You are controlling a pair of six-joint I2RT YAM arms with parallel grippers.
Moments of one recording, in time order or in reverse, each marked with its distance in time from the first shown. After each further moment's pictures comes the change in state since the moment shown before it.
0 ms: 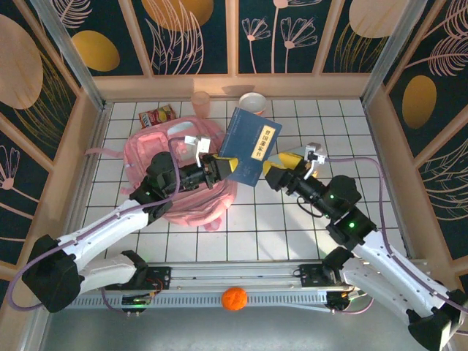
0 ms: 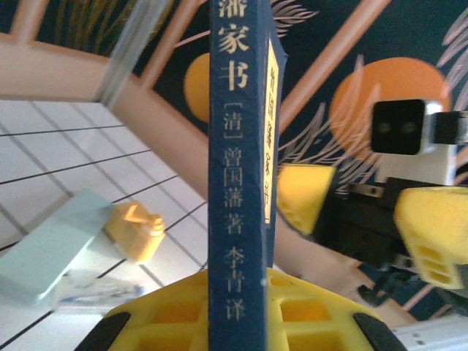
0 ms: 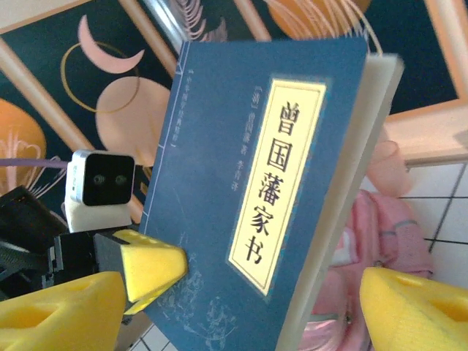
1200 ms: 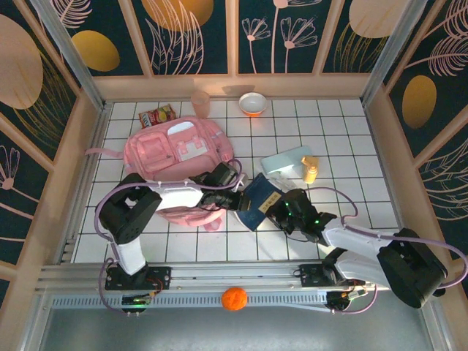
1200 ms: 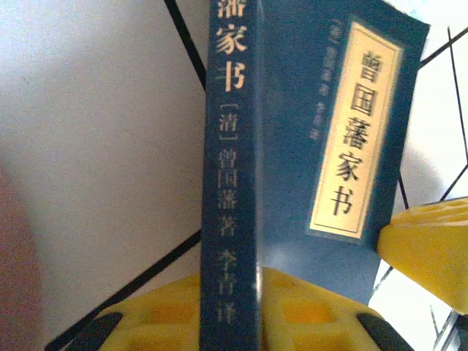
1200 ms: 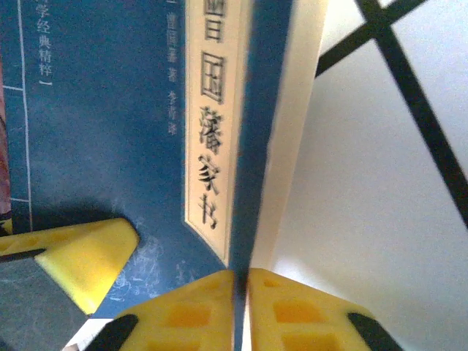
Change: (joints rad) left arm -0.115 0.661 0.212 -0.541 -0.118 0.080; right arm 0.036 0.439 -0.298 -0.158 0.029 0.761
